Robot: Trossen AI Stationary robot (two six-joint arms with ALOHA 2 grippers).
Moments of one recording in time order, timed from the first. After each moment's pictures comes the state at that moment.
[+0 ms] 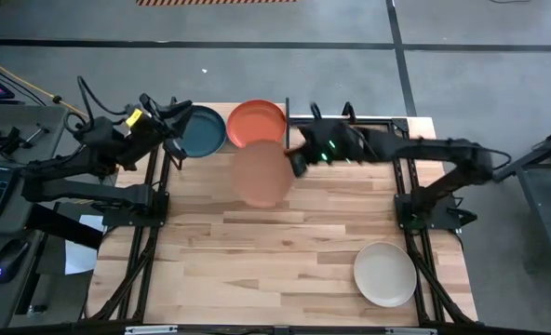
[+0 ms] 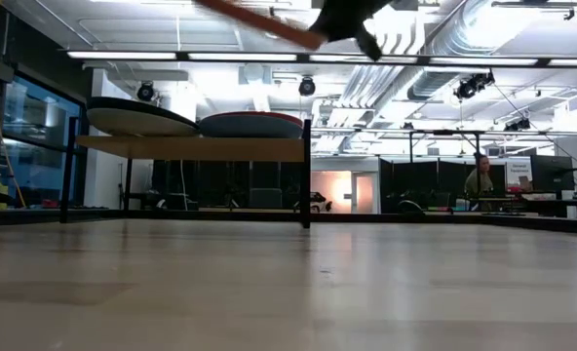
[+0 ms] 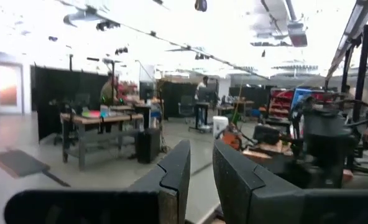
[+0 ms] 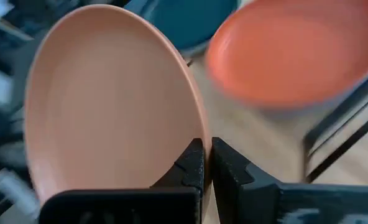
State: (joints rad) left arm 0.11 0.66 0.90 0.08 -0.48 0.09; right arm -0.14 1.46 1.34 -0.42 0.10 0.59
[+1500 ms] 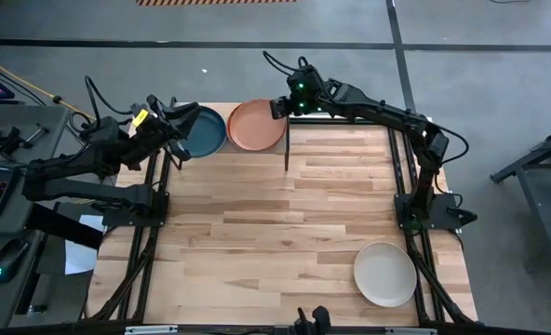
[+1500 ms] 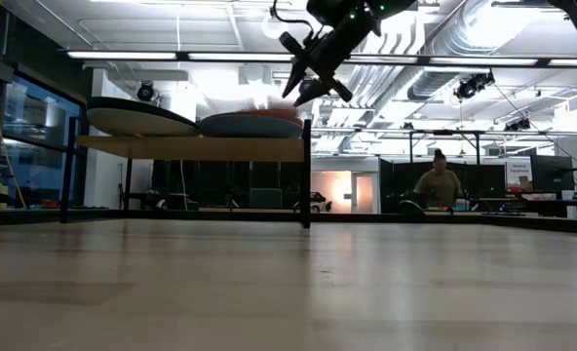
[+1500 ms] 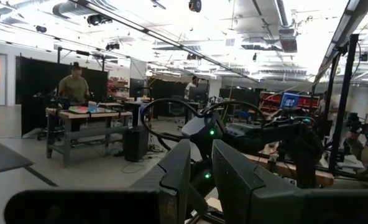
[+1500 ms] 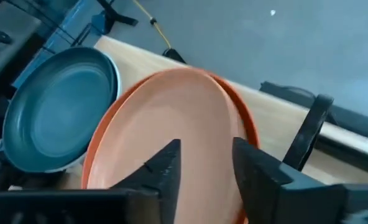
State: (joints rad) left arm 0.11 0.70 0.90 0.12 -0.45 0.04; right arm -0.50 1.86 1.79 -0.56 0.01 0.59
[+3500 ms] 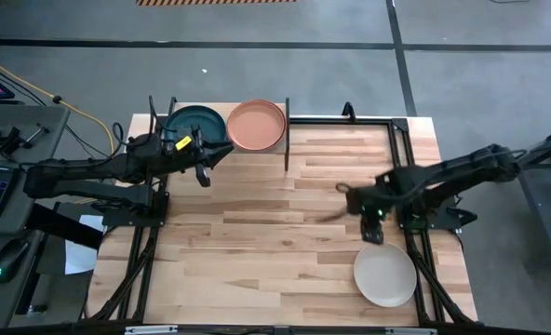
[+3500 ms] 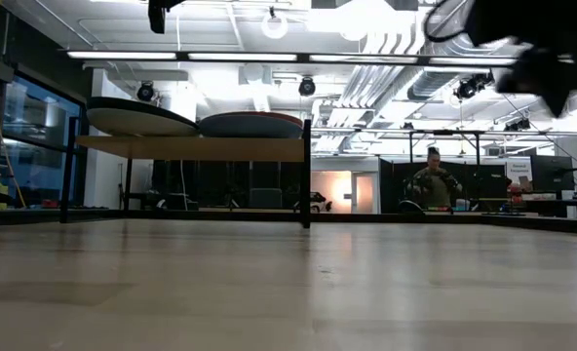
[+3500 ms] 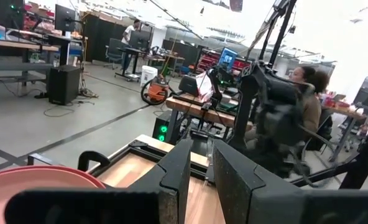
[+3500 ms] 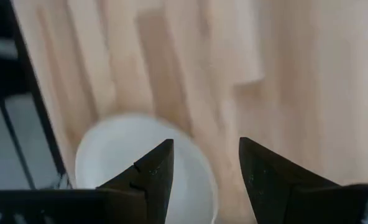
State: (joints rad) left arm 0.12 0.79 0.67 0.23 -0.17 -0.22; right arm 0.20 1.18 0.97 -1.09 -0.23 0.44
